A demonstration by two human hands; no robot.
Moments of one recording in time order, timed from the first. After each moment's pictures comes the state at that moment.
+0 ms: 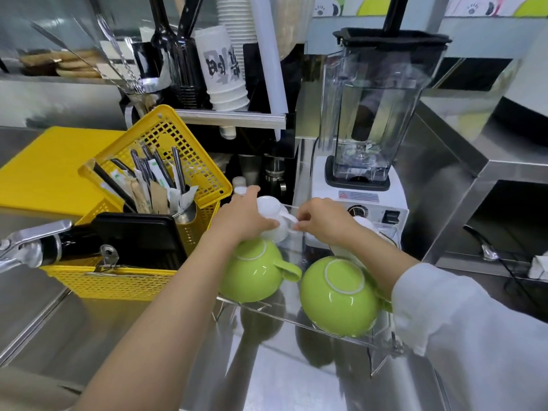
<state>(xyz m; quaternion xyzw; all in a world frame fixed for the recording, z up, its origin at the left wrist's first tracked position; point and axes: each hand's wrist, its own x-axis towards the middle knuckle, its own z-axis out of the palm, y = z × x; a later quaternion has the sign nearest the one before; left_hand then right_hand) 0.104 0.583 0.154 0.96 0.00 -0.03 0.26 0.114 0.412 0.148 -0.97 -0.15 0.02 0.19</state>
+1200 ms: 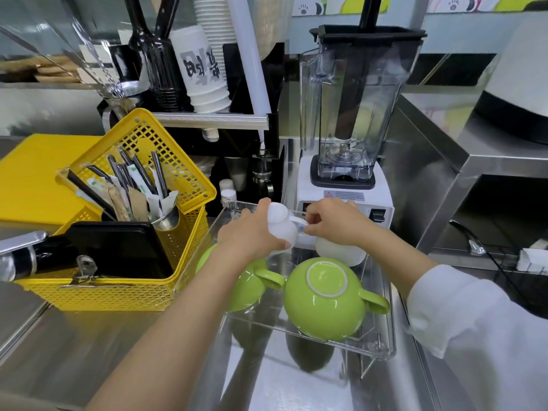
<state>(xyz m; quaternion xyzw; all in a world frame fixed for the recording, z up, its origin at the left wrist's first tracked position) 0.091 0.542 0.141 0.99 -0.01 -0.05 0.16 0.115 0.369 0.148 -0.97 -0.16 0.01 0.17</state>
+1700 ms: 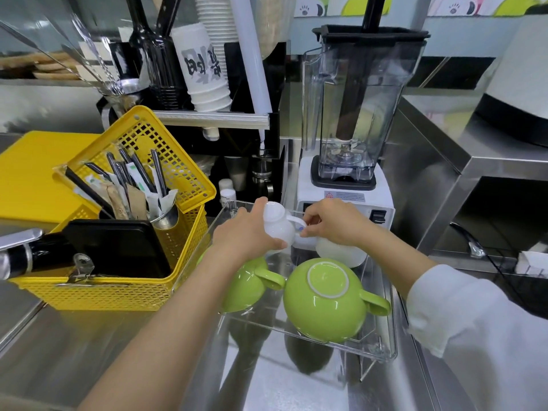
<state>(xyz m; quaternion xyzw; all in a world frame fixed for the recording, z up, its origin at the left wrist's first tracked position) 0.094 0.553 0.139 0.99 -0.02 -0.04 0.17 0.118 0.372 0.150 -0.97 -0.16 0.05 0.20</state>
